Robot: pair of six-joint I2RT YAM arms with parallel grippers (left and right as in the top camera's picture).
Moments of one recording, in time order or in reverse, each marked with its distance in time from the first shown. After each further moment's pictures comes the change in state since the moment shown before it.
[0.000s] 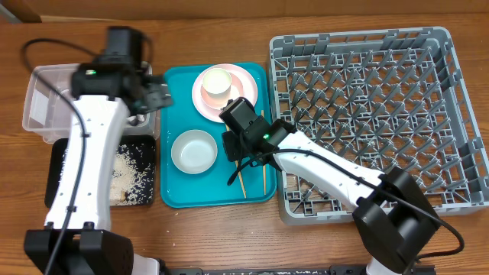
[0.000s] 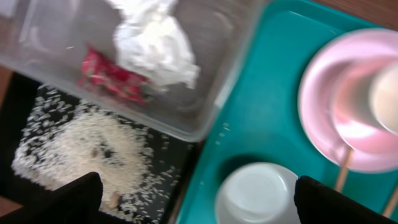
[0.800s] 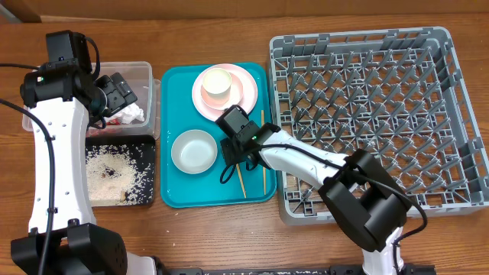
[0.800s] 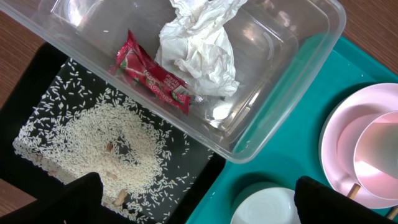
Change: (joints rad) left arm 0.220 0.000 0.000 0.005 0.104 -0.026; right arm 0.001 0.170 0.000 0.087 -0.007 0.000
